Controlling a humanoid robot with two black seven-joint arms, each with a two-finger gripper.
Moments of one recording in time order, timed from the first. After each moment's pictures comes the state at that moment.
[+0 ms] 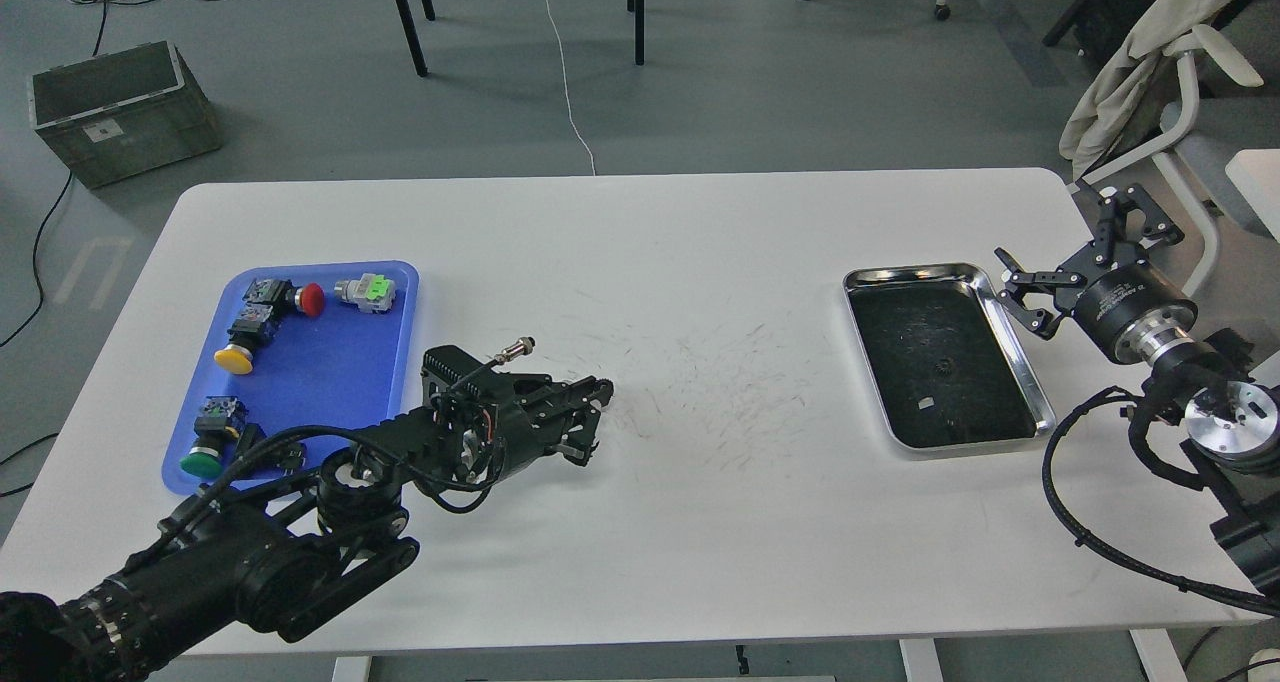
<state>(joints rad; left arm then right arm) -0.54 0.23 -0.50 -1.03 2.18 0.03 -0.14 0.43 -0.47 1.11 0.85 -0.03 0.33 0.00</state>
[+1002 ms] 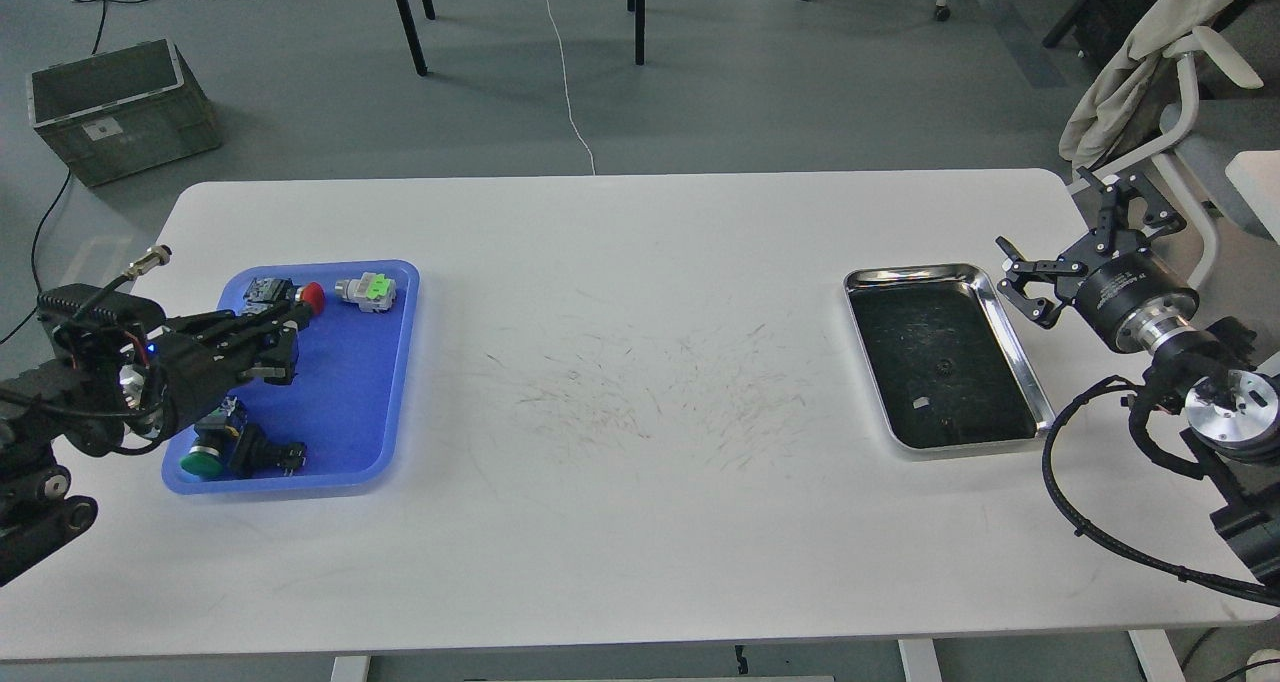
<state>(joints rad) -0.49 0.84 -0.50 -1.18 1.78 0.10 -0.14 0.45 -0.47 1.10 0.85 -0.03 0.31 0.00</state>
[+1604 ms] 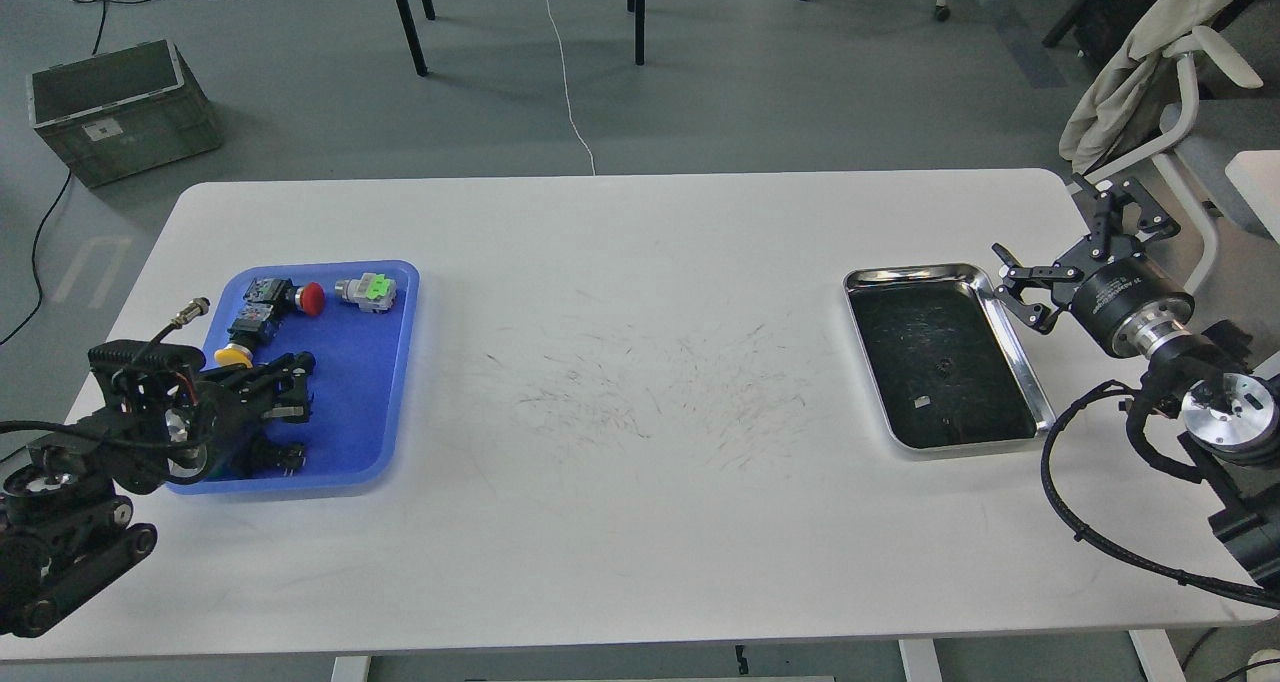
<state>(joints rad) -0.48 0.64 -0.47 -0.91 1.79 0.10 -0.13 0.45 -0.47 1.09 0.85 -0.03 0.31 0.00</state>
